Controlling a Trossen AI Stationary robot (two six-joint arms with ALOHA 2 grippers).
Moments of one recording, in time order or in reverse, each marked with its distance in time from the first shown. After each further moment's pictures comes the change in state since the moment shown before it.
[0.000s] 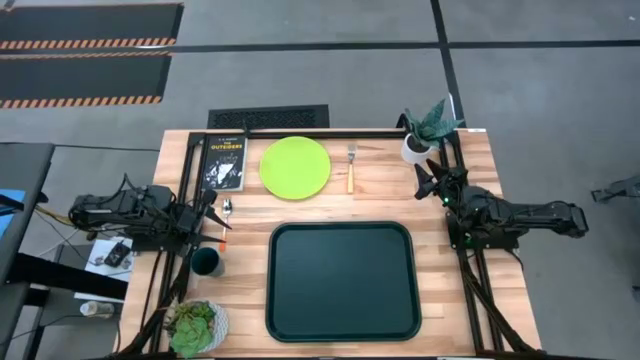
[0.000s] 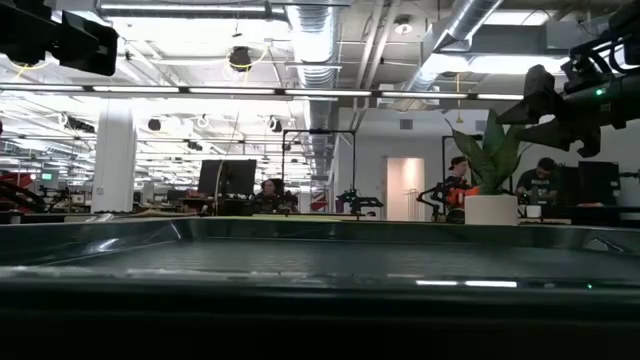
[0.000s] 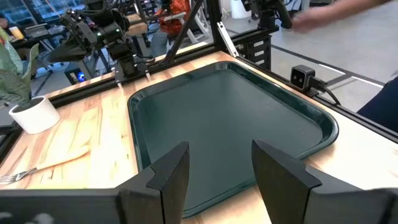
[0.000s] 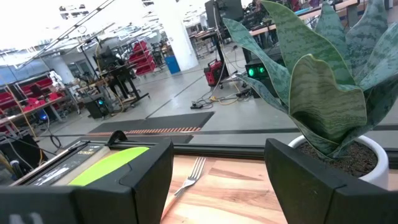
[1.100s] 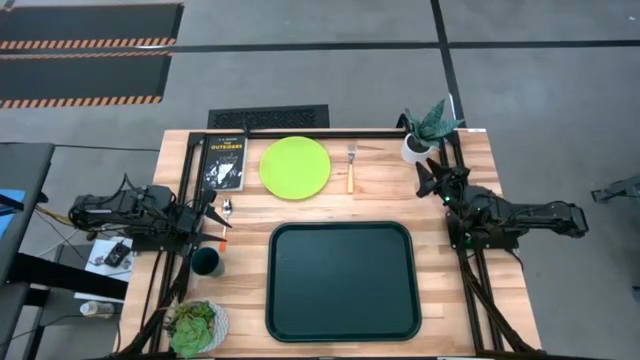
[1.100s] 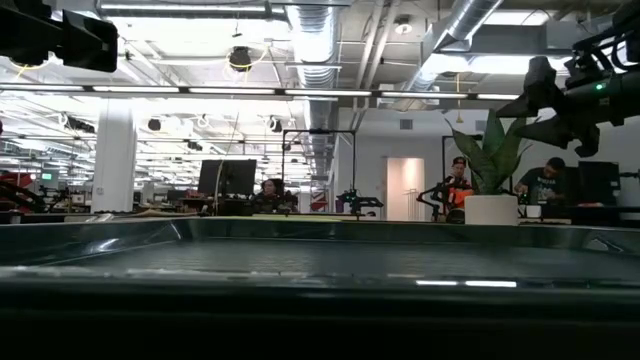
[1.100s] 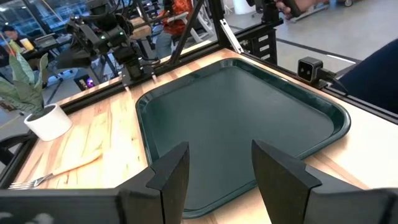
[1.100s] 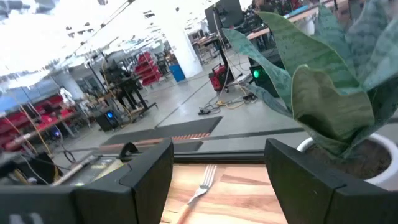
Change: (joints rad) left arm 0.001 0.000 0.000 0.000 -0.021 0.066; right arm 0.000 0.000 0.000 0.051 0.000 0.066
